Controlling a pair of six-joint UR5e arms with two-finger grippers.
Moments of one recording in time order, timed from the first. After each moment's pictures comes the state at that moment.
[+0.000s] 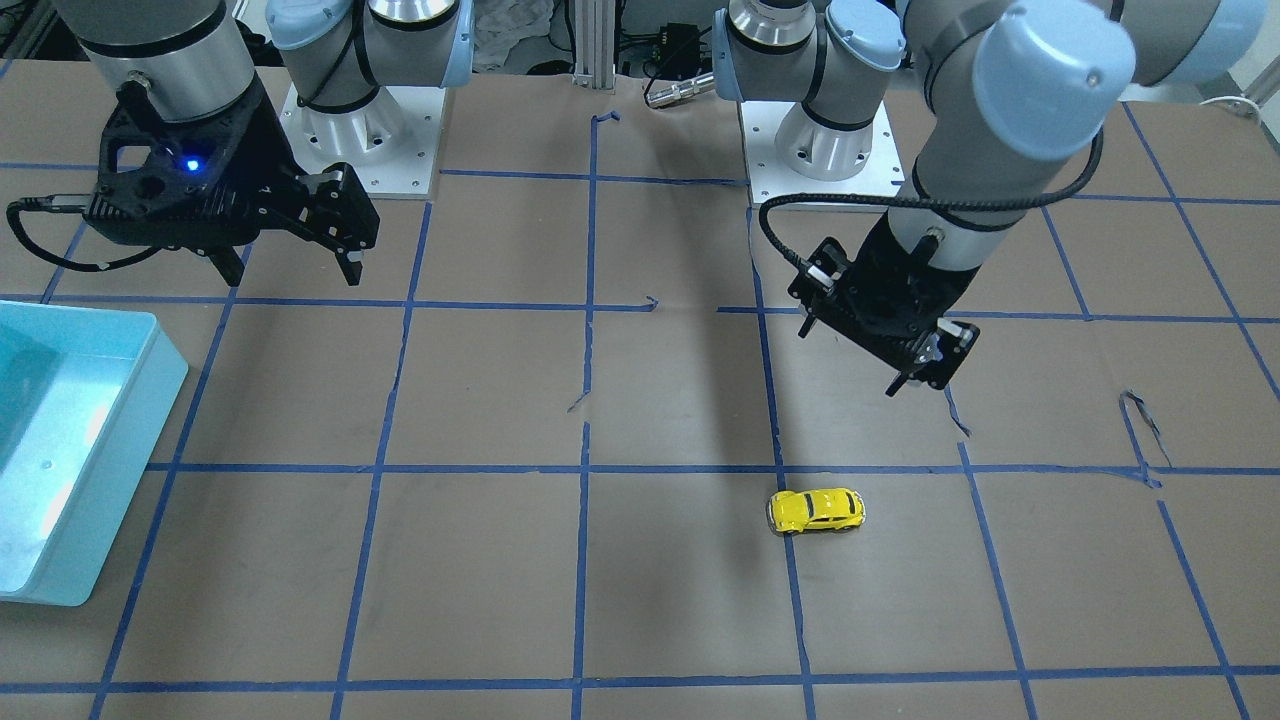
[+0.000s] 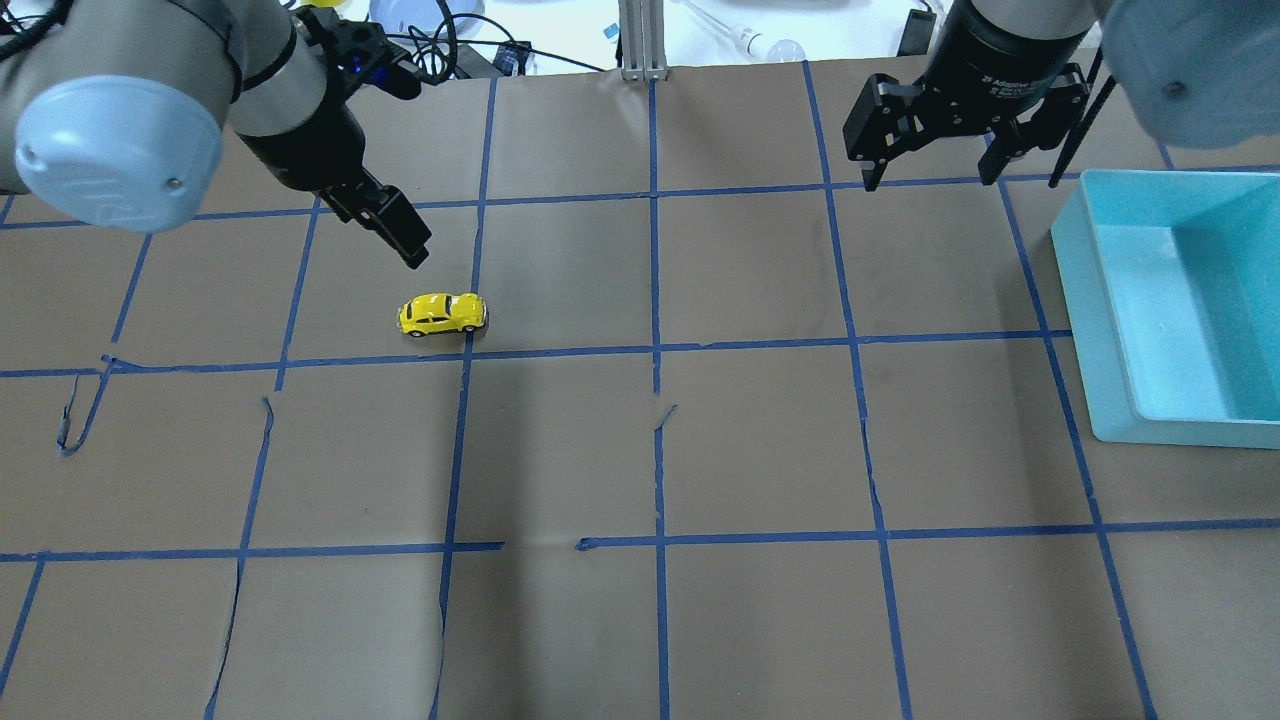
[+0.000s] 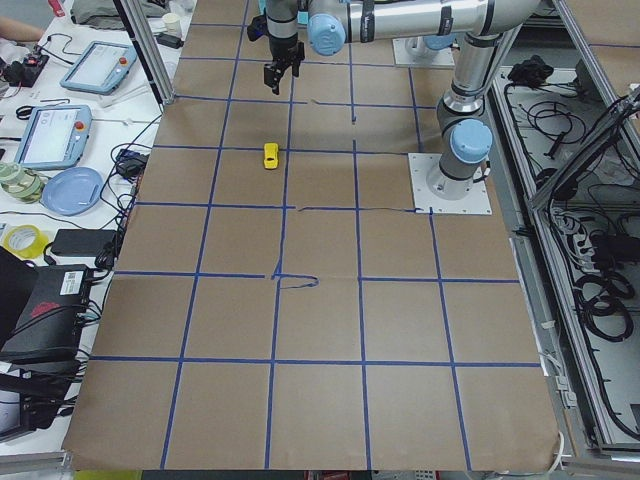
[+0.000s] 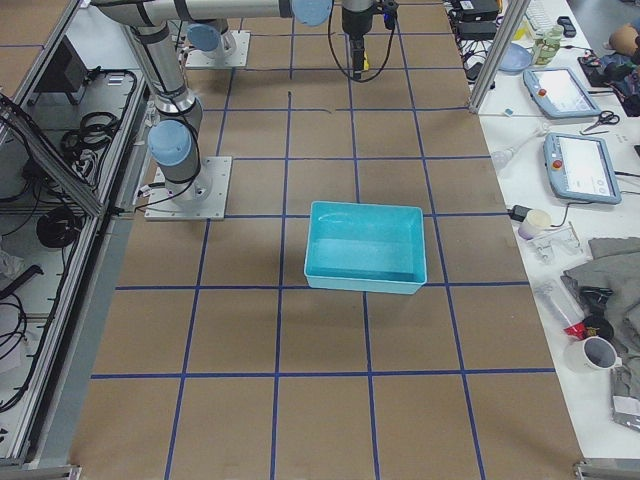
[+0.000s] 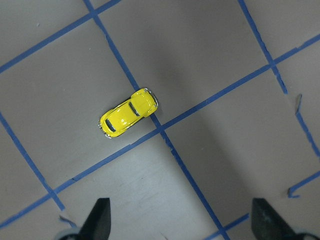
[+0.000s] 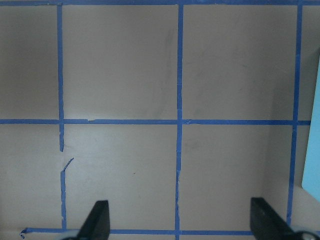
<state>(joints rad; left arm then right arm) -1.55 -1.72 -1.62 -1.35 1.53 0.78 1.59 -1.53 1.50 -1.62 -1.56 0.01</state>
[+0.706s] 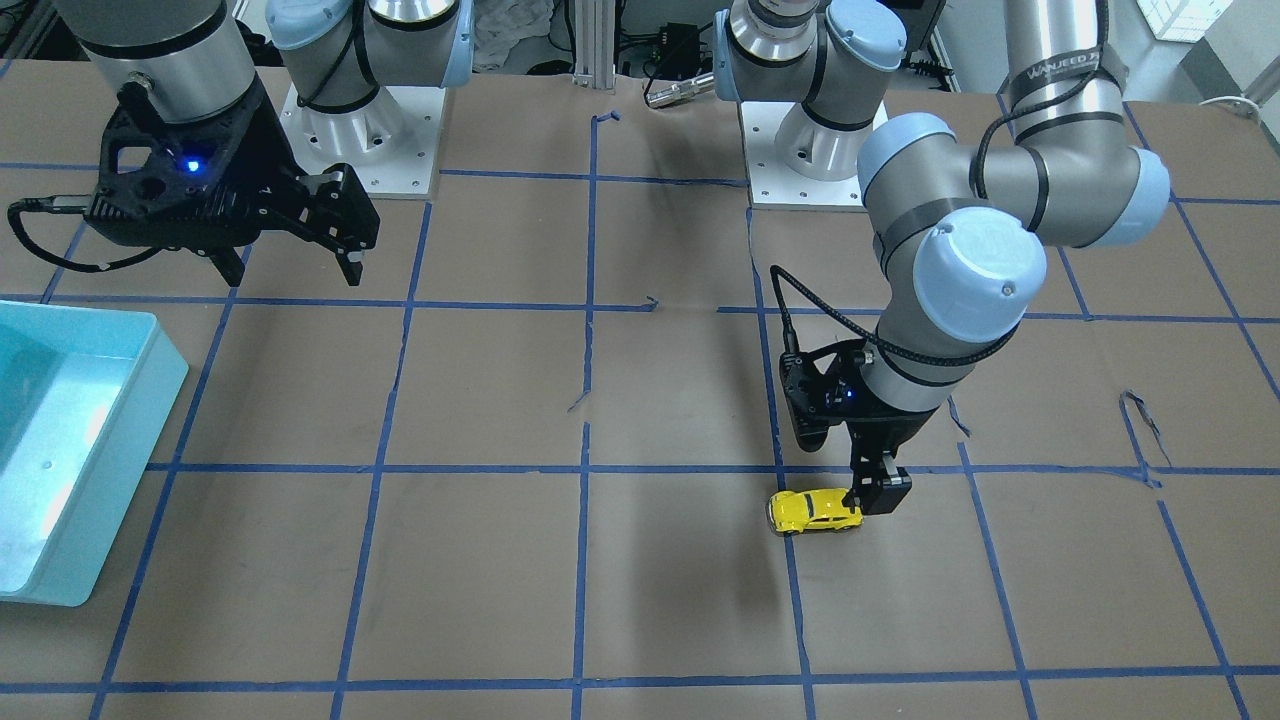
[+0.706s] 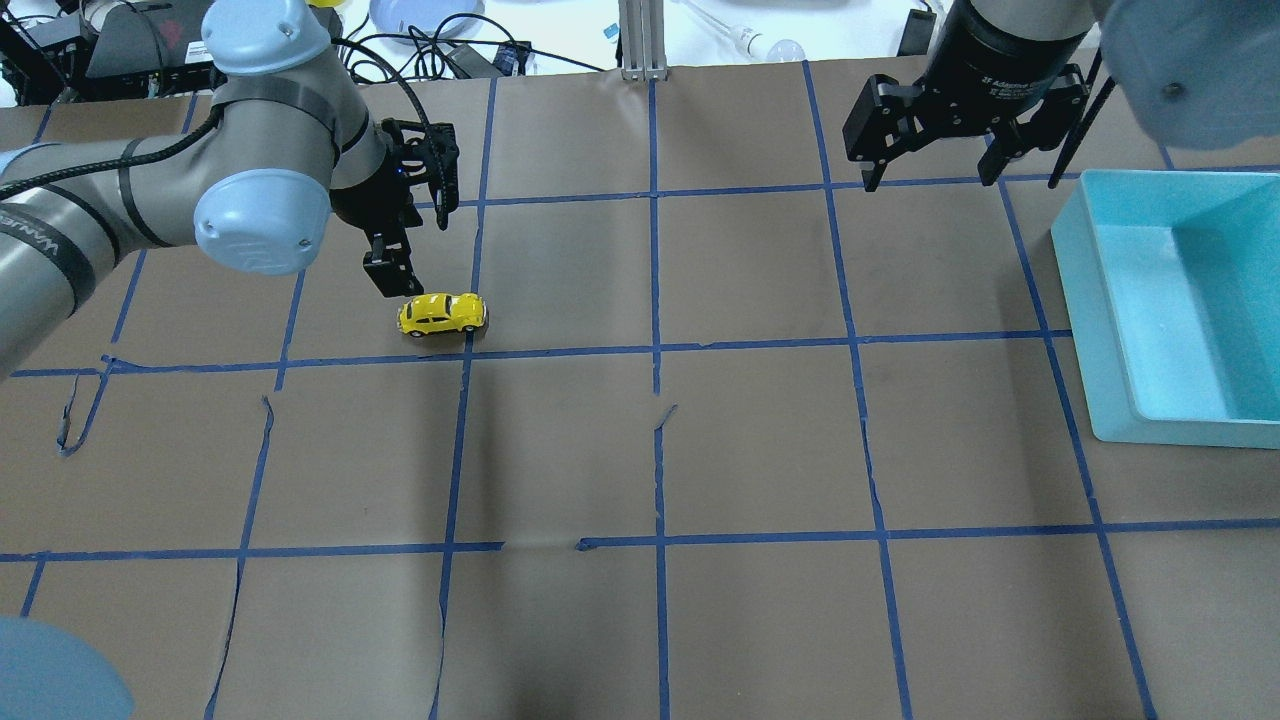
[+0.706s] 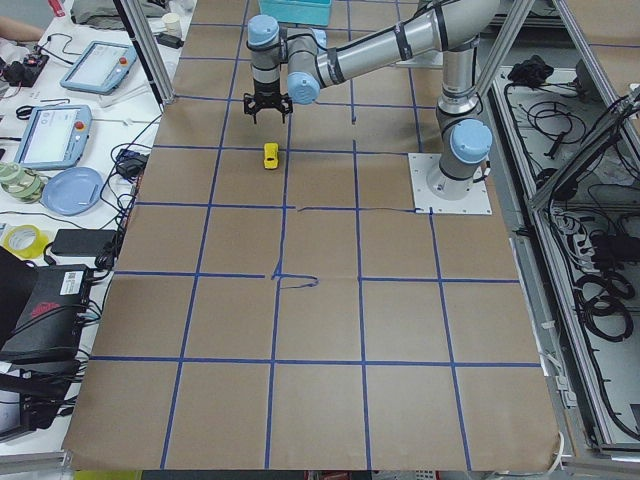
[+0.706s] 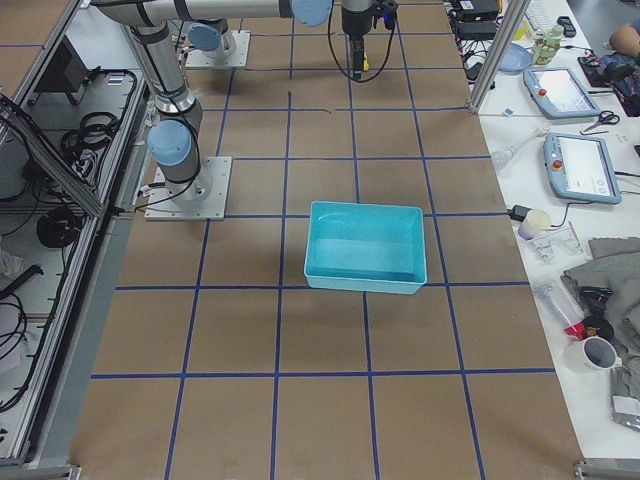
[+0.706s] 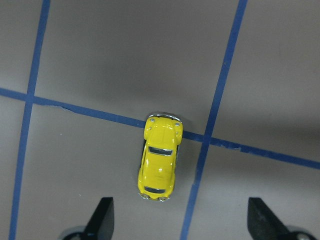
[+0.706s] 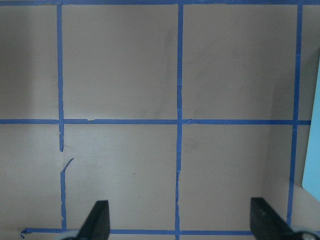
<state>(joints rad) -1.54 -1.91 -1.68 -1.09 1.58 1.56 1.59 -1.53 1.50 -1.62 -1.56 0.01</state>
